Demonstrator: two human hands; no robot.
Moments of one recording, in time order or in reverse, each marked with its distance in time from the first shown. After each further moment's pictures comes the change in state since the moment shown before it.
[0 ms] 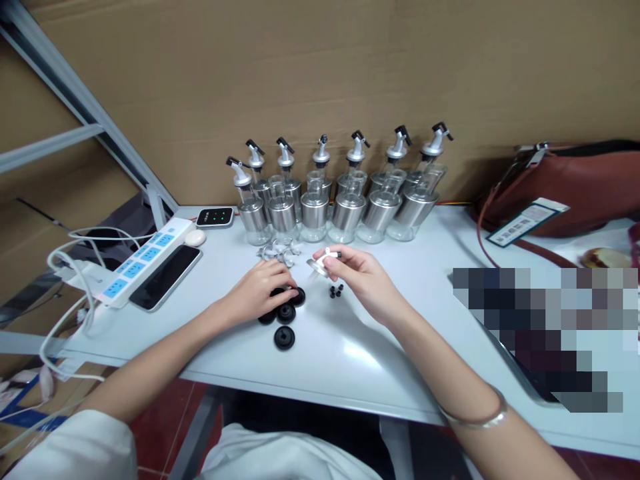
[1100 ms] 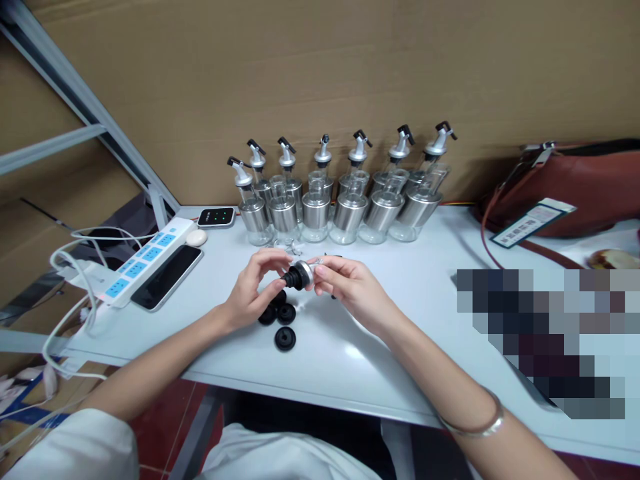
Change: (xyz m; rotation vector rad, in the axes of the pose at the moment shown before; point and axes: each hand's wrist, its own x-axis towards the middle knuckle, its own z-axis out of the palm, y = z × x) left_hand -0.004 0.008 0.004 -0.527 0.517 0.129; right_hand -0.005 -0.006 0.020 0.213 -0.094 0.134
